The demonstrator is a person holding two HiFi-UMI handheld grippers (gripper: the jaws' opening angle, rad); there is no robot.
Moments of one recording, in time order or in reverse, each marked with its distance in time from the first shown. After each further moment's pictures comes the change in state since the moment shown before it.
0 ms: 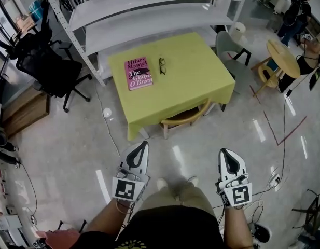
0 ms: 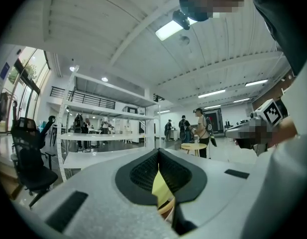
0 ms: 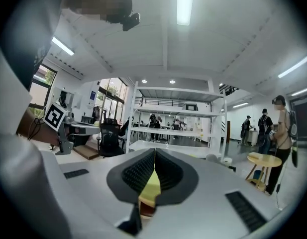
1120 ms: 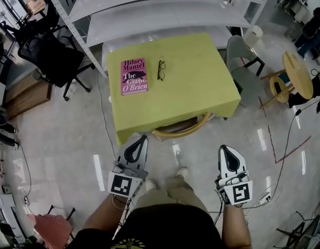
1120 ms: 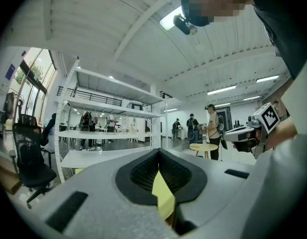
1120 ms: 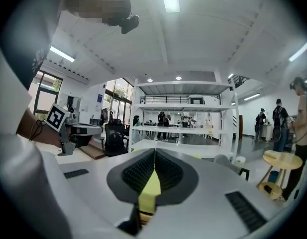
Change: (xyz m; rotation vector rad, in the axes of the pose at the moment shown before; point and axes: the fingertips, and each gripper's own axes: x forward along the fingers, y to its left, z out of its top) left arm 0.150 0.004 -0.002 -0.023 -0.004 0.080; right arm 0.115 -0.129 -0.024 0.031 0.029 0.132
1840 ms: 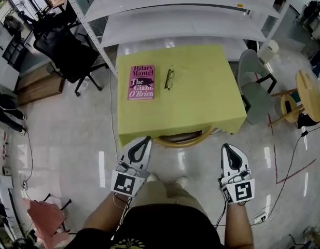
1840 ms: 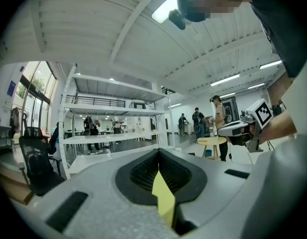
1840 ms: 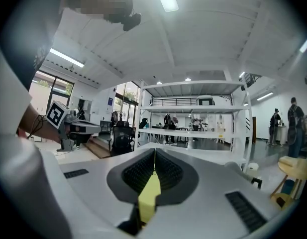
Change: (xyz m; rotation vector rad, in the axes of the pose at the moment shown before) left arm 0.048 -0.012 0.005 0.081 0.061 0.078; right arm 0.050 -0.061 -0.003 -0.015 -0.027 0.132
